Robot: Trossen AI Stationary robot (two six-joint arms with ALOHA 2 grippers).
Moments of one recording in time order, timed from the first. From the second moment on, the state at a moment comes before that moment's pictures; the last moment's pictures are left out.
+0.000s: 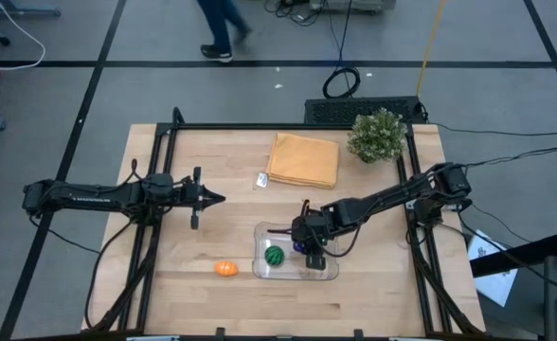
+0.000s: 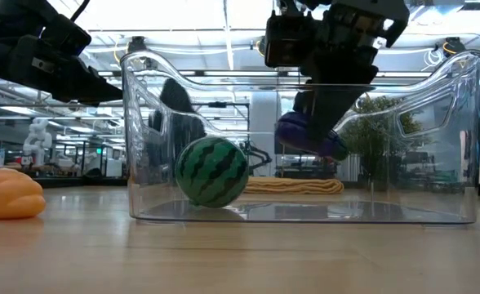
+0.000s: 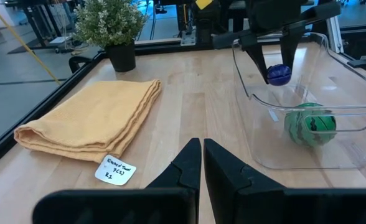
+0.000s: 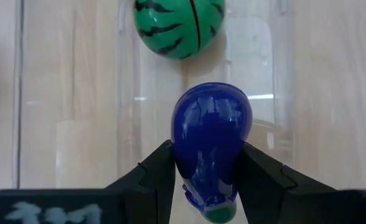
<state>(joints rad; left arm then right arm) 0.09 0.50 0.12 0.15 0.05 0.11 0.22 1.77 1.17 -0.51 -0.13 0.33</state>
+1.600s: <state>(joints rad) 0.09 0.50 0.12 0.13 0.05 0.11 0.23 1.83 1.24 -0.60 -0.03 0.32</state>
